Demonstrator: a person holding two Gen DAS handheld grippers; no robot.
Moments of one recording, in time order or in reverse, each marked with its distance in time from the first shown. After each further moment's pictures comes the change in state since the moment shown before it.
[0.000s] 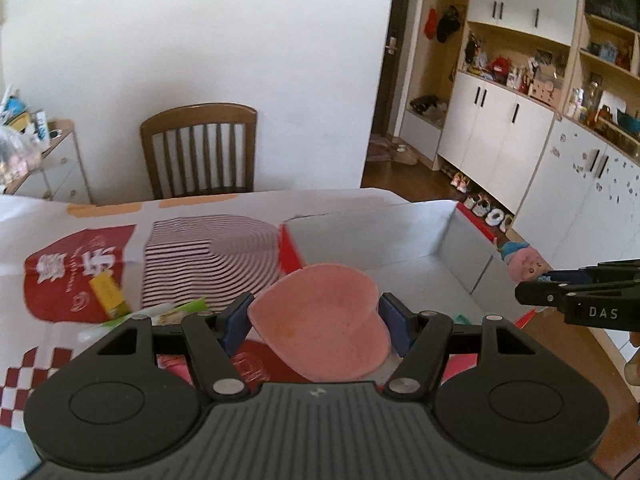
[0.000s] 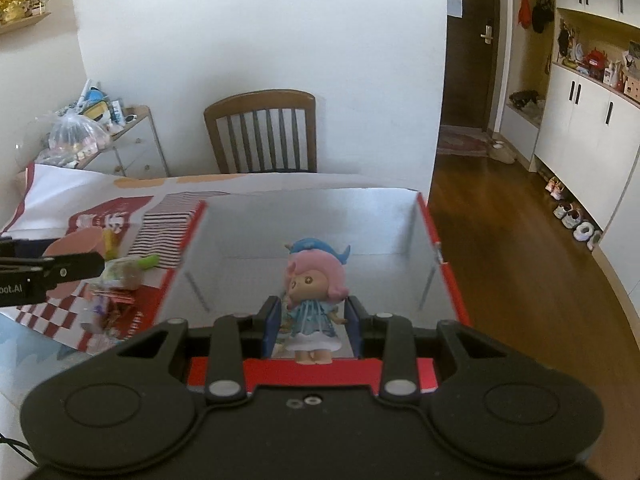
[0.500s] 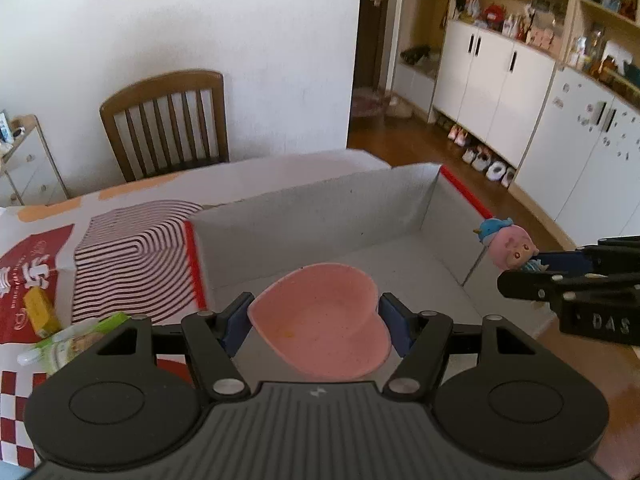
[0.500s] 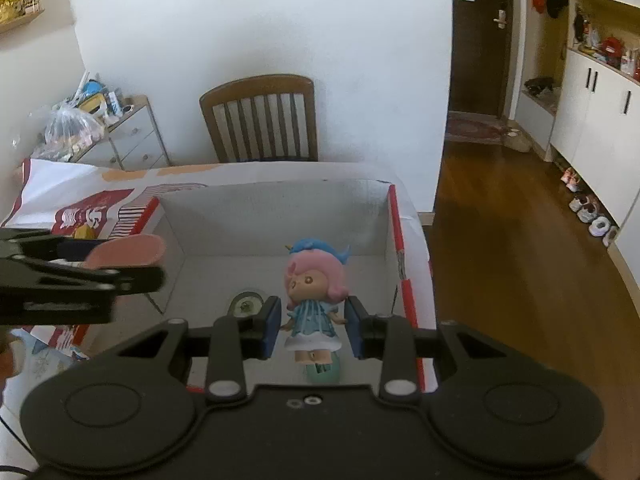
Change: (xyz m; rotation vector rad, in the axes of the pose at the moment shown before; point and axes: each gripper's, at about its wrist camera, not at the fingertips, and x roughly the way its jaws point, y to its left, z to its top) left arm 0.102 -0.072 0.023 0.062 0.151 0.020; right arm 0.047 -0.058 0.014 -0.015 0.049 0.061
